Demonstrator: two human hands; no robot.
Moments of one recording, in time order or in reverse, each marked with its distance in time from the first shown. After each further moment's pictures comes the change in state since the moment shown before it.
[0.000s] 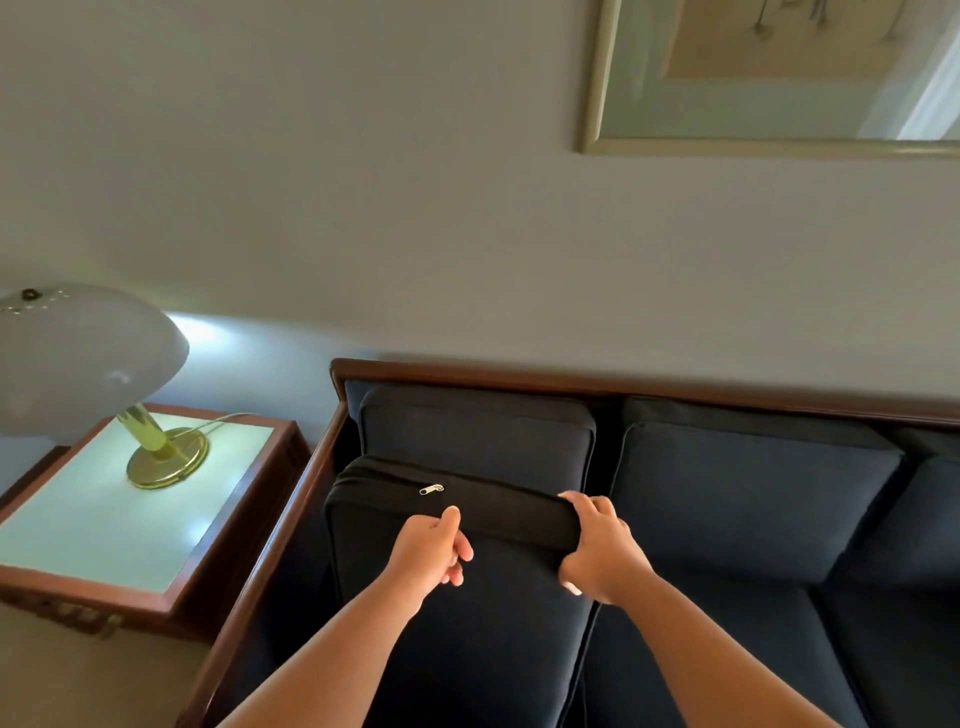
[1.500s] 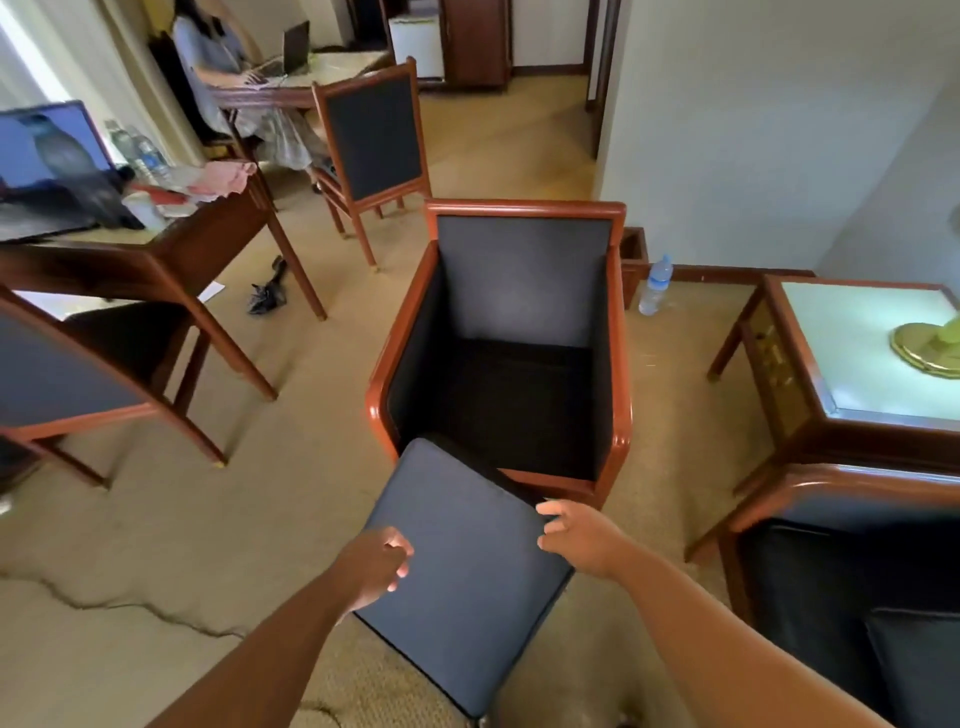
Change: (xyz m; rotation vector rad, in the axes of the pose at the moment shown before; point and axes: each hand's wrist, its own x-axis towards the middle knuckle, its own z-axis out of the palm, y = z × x) left_hand -0.666 -0.505 -0.023 -0.543 0.987 -0.764; right_hand -0.449 -0.159 0.433 -0.674 -1.224 -0.919
